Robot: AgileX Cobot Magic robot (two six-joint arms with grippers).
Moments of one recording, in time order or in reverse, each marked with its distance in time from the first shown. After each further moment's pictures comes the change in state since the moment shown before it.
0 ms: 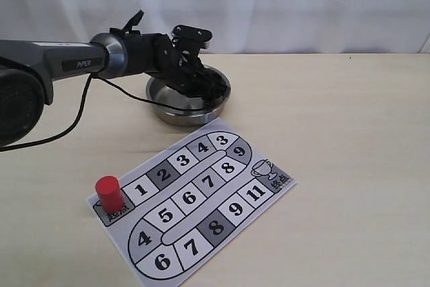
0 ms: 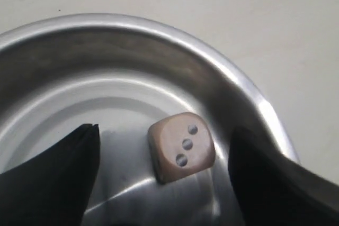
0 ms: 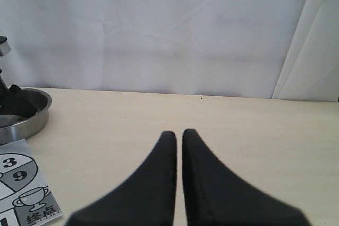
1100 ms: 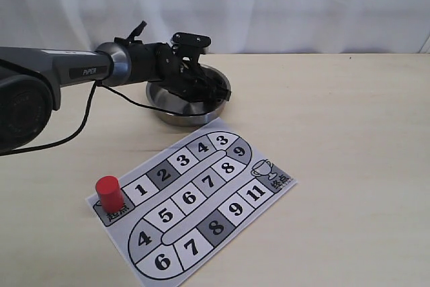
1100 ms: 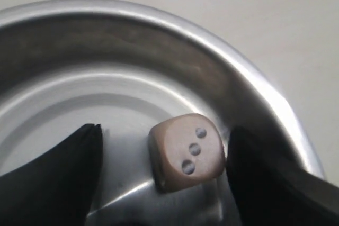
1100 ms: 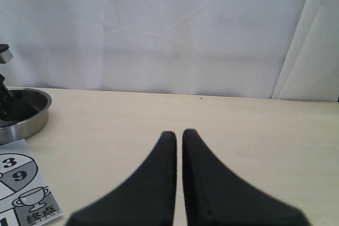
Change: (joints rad) left arm 0.000 0.037 0.000 -0.048 -0.051 0.000; right arm 0.000 0.000 0.000 0.000 0.000 0.000
